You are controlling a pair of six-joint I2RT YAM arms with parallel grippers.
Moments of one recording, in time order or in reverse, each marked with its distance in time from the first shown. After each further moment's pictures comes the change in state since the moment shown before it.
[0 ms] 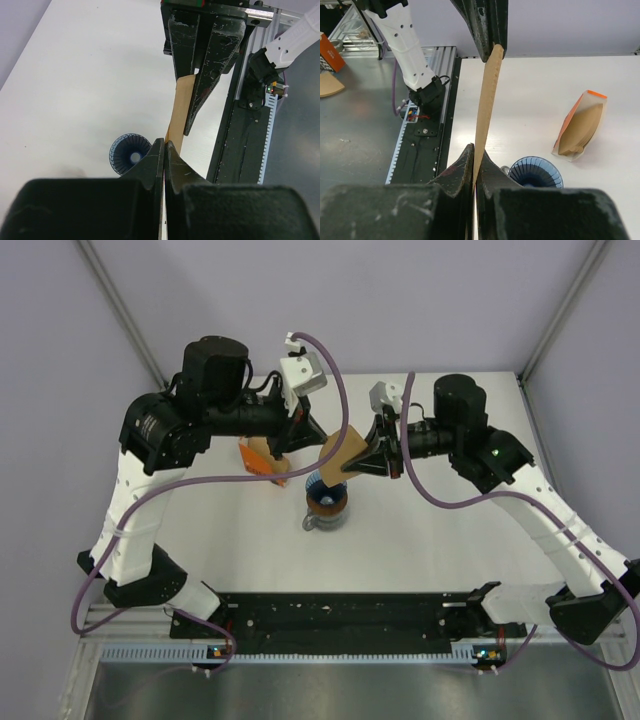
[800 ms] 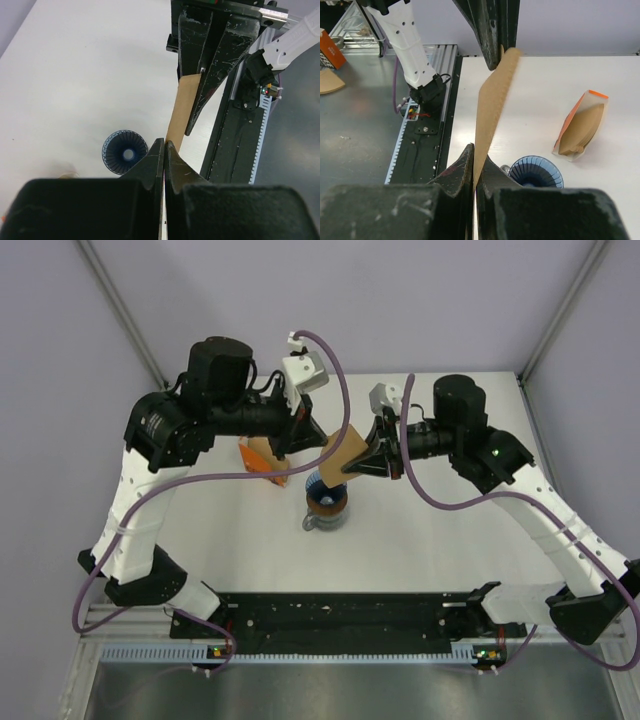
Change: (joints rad) left arm 0.004 0.000 -0.014 0.004 -0.006 -0.037; right arm 0.000 0.000 0.000 -0.014 -0.007 -0.018
